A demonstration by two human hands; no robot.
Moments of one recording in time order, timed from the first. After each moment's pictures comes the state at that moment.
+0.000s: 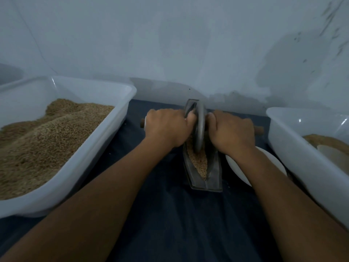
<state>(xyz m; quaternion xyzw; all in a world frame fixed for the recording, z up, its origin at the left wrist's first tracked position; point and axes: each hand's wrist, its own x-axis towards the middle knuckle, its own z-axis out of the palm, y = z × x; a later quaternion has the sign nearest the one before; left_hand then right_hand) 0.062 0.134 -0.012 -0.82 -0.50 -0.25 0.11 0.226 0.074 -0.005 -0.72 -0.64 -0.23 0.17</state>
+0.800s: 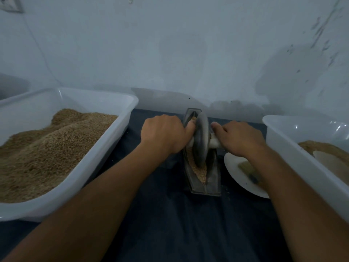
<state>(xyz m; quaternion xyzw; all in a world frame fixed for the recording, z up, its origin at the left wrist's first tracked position) 0.048 0.118 0.006 -0.82 -0.52 -0.22 0.11 0.256 0.068 0.014 -0.76 -0.63 -0.09 0.13</state>
